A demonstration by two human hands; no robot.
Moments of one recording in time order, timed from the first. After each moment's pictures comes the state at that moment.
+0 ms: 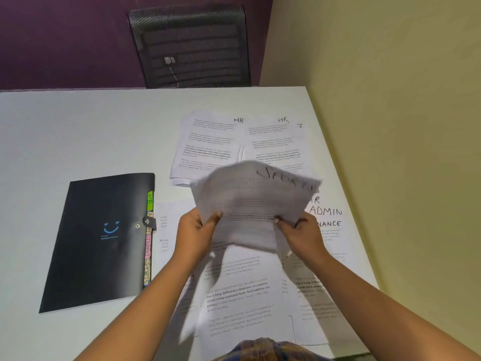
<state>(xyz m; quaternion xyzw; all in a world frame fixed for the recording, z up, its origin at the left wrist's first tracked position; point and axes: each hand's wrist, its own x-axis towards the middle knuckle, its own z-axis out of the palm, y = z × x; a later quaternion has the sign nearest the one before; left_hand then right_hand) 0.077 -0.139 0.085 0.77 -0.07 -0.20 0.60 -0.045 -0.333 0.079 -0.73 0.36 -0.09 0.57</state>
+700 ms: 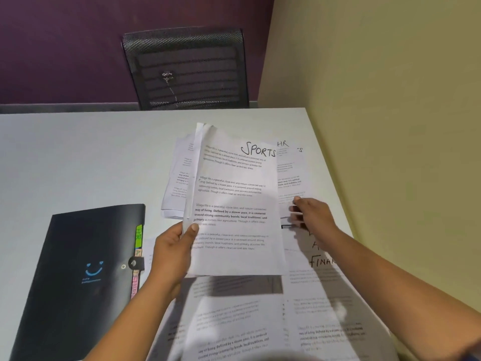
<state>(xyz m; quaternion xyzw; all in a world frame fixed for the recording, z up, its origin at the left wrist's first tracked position) 0.131 -0.156 0.101 0.69 0.07 -0.26 0.67 0.049 -0.443 0.070 -0.62 0.48 -0.06 0.62</state>
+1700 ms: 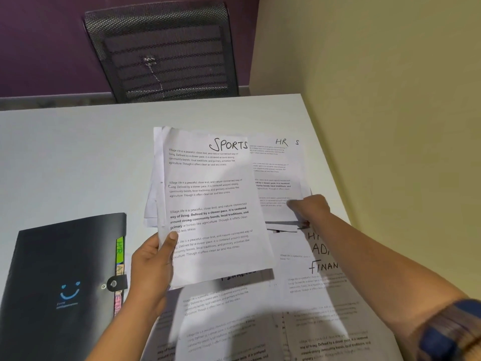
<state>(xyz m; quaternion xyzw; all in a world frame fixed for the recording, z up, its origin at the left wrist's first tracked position) 0.159 -0.167 0.062 0.67 0.14 -0.24 0.69 0.092 -0.497 0.017 -0.68 0.60 0.10 0.41</state>
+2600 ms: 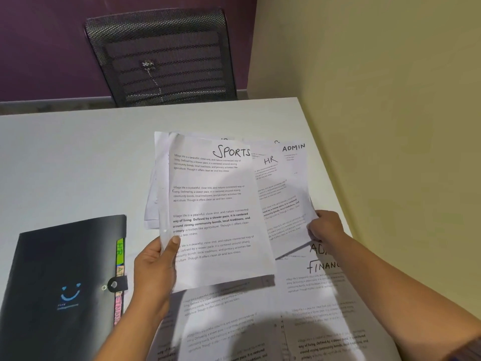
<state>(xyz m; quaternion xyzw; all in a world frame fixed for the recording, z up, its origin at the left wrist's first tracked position) 0.151 -0.168 0.066 0.64 0.14 -0.24 0.71 0.040 -0.503 0.005 -0.66 0.61 0.06 0.44</state>
